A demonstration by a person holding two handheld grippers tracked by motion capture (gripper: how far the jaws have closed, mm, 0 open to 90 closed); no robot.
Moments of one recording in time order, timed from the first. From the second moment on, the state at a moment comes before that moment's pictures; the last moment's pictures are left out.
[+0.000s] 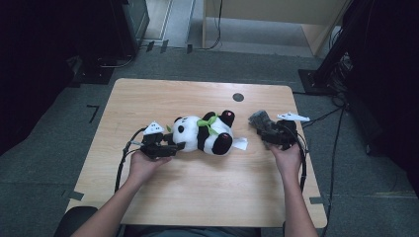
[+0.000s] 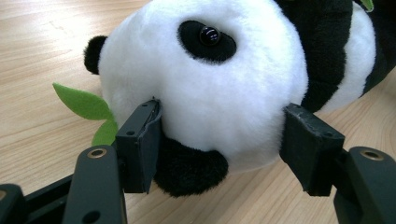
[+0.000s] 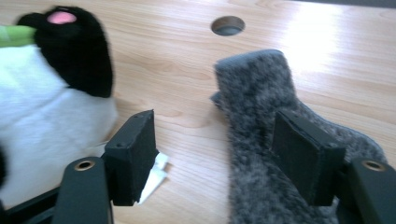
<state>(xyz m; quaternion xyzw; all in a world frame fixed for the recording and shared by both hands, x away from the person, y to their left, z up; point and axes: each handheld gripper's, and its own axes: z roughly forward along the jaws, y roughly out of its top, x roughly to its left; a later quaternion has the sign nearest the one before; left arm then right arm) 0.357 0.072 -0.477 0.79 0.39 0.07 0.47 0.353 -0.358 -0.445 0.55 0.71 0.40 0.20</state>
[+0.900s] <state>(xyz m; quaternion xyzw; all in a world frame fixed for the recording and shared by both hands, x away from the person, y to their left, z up) 0.358 0.072 -0.476 0.80 0.38 0.07 0.46 0.310 -0.294 -0.424 0.45 0.74 0.47 0.17</state>
